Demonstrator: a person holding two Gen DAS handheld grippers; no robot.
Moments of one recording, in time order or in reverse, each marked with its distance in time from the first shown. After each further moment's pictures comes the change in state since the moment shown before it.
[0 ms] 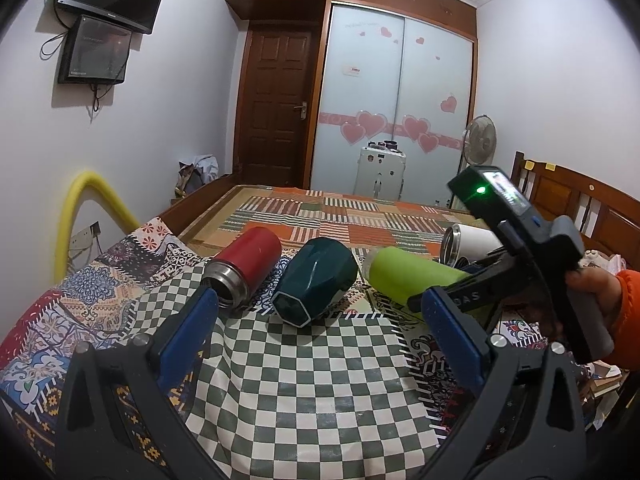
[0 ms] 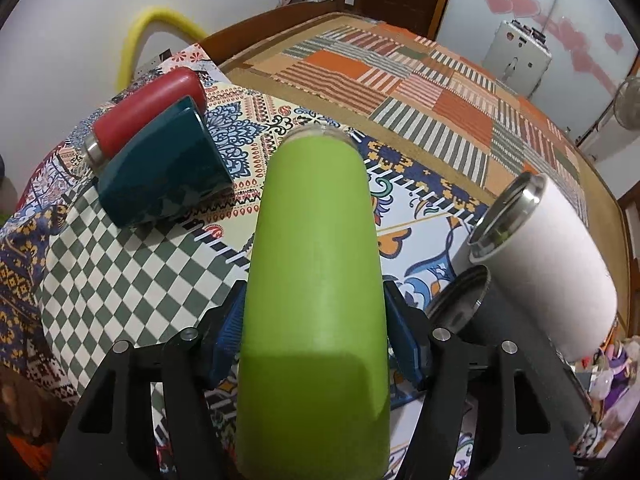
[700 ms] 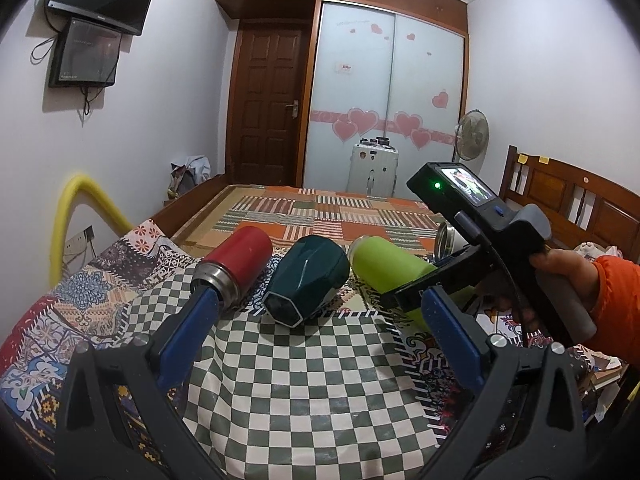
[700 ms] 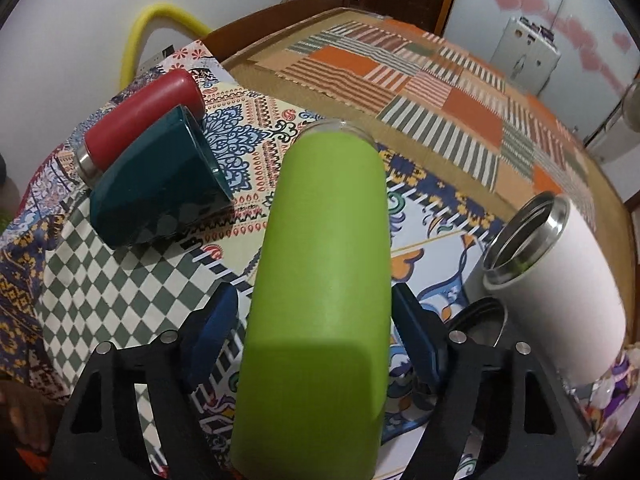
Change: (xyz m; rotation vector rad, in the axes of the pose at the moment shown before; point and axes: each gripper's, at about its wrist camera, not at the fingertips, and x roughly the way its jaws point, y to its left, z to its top) left arm 0.008 -0.003 -0.004 0.021 0.009 -0.023; right arm 0.019 0.000 0.014 -0.016 0.048 0.024
